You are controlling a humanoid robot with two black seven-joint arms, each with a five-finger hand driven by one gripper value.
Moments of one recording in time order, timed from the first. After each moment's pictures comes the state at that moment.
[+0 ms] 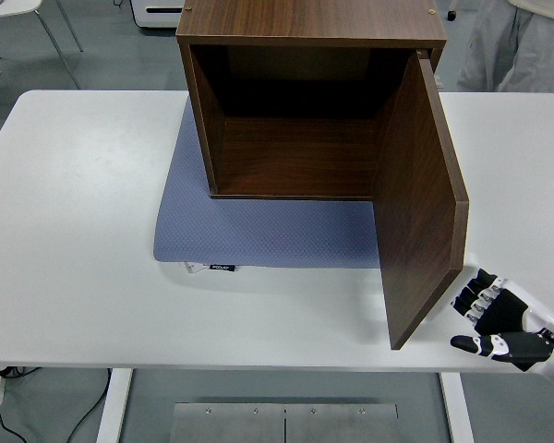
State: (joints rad) left arm 0.15 0.00 -0.17 -0.16 0.09 0.12 -0.05; right arm -0.27 -0.52 1.28 1.60 -0.77 0.61 0.30
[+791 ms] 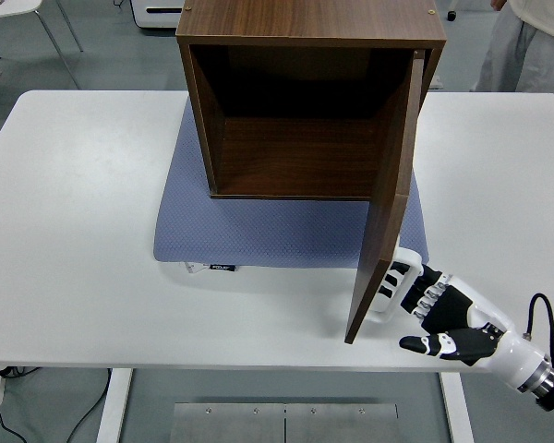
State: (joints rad) left arm 0.15 0.00 -0.17 -0.16 0.08 0.12 -0.05; right arm -0.16 -0.39 1.16 1.60 -0.81 0.61 0.26
